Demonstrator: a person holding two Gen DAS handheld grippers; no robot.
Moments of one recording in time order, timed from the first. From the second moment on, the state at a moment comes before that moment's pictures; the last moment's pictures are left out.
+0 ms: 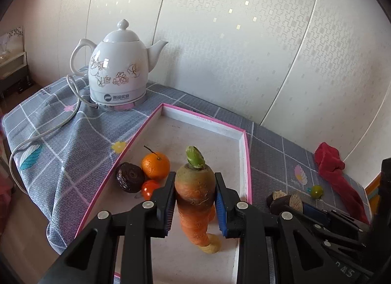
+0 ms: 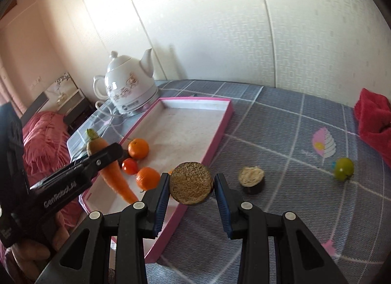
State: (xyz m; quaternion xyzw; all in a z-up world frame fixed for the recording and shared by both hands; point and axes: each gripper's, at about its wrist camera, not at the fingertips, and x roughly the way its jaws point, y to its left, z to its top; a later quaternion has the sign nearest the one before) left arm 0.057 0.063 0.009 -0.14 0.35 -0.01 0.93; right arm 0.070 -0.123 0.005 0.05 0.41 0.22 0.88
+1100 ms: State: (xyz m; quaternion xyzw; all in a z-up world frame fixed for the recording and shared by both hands) left arm 0.064 0.082 -0.001 -0.12 0.37 0.05 0.92; right arm 0.081 -0.078 0.010 0.07 0.40 0.23 0.88
